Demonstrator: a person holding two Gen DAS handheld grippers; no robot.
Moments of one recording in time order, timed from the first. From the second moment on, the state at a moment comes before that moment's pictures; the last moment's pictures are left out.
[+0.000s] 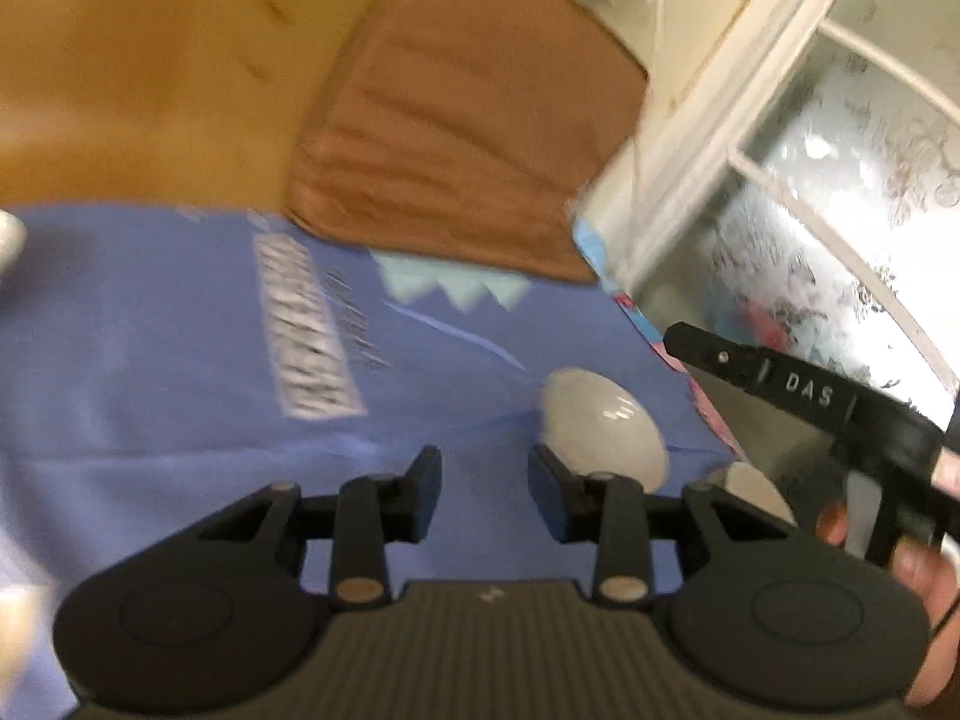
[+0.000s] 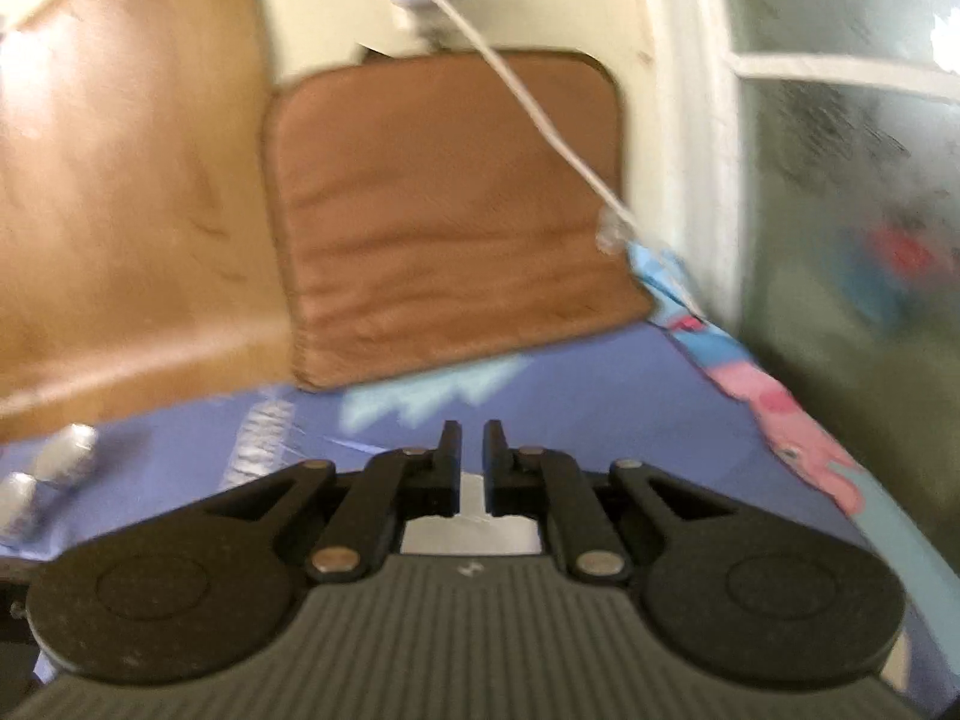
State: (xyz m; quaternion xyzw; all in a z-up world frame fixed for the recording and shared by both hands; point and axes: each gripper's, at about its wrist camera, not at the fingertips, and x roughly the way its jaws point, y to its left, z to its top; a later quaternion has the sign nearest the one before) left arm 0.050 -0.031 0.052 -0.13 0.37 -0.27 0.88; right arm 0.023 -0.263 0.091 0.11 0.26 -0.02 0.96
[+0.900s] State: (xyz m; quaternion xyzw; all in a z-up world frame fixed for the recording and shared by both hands) left arm 0.076 0.244 0.020 -0.25 0.34 -0.02 0.91; right arm 0.132 0.043 0.055 0.16 0.44 0.26 0.85
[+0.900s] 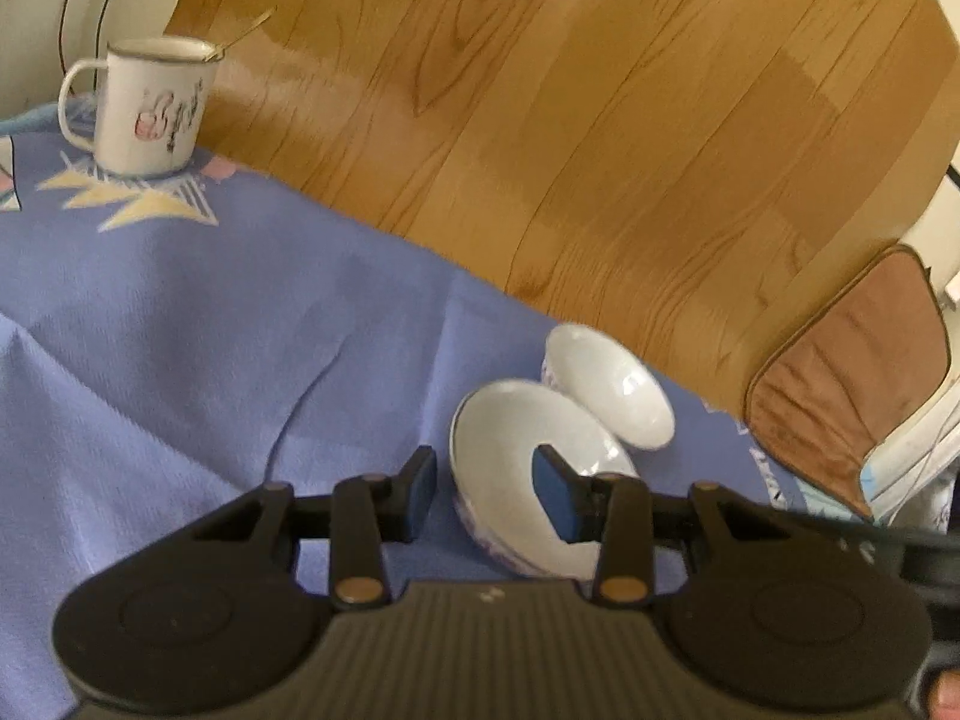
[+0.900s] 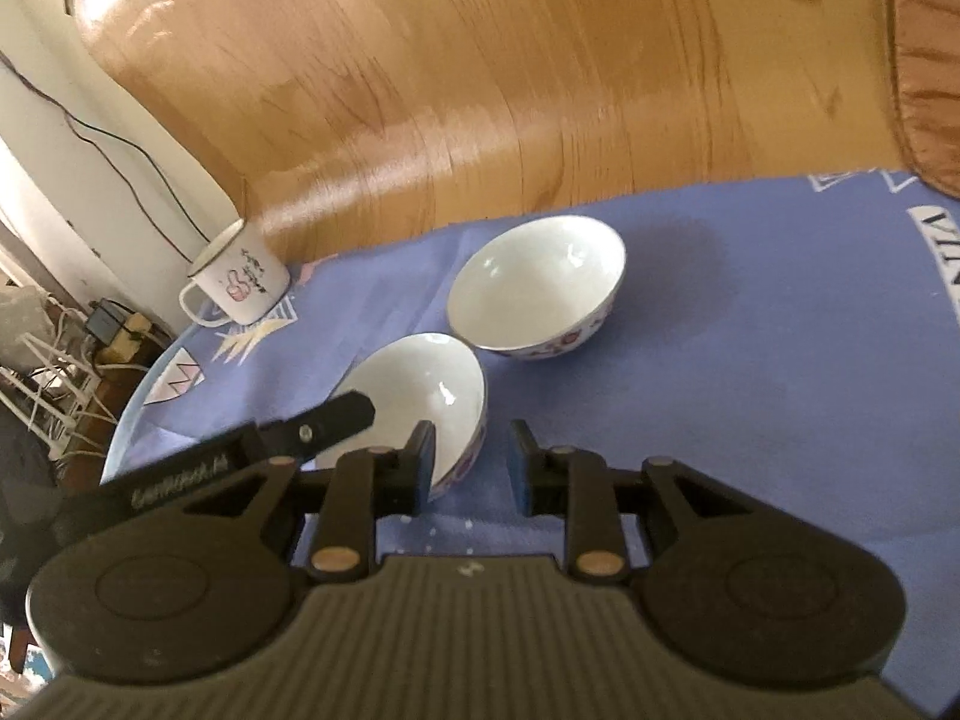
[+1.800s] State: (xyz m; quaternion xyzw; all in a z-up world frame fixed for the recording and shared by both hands) left arm -0.014 0.161 0.012 -0.21 0.35 -0.09 0.91; right arm 0.031 -0.018 0.045 0.15 0.38 0.23 0.88
